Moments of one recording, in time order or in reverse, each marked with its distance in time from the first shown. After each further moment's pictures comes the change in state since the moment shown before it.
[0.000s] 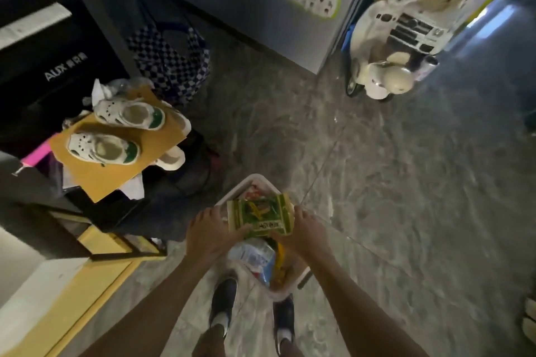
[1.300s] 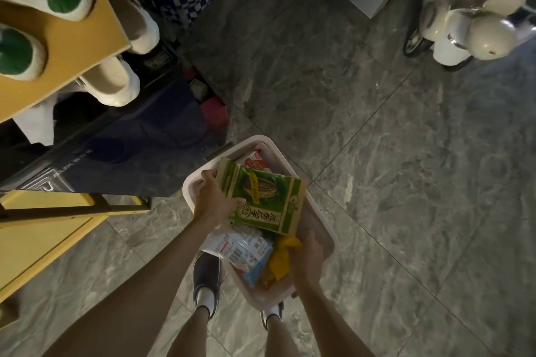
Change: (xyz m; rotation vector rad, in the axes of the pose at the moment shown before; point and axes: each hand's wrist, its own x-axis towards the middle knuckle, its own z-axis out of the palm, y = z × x) left_hand 0.121 -0.016 0.195 -0.614 -0.065 -0.354; right_hand 0.051 0.117 0.213 0.359 -0.001 0.346
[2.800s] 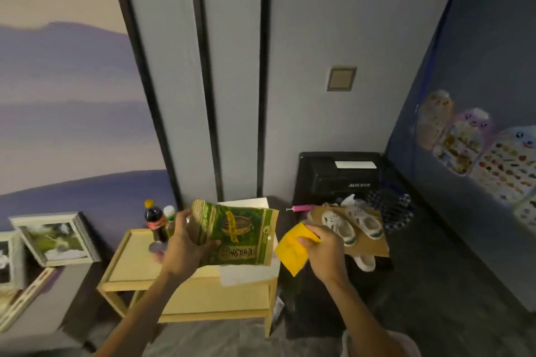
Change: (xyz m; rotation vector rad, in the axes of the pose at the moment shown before) left_hand -0.436 -0.141 -0.513 -0.572 0.917 0.226; right_hand -0.396 -0.463 -0.126 0.220 -0.244 -1.352
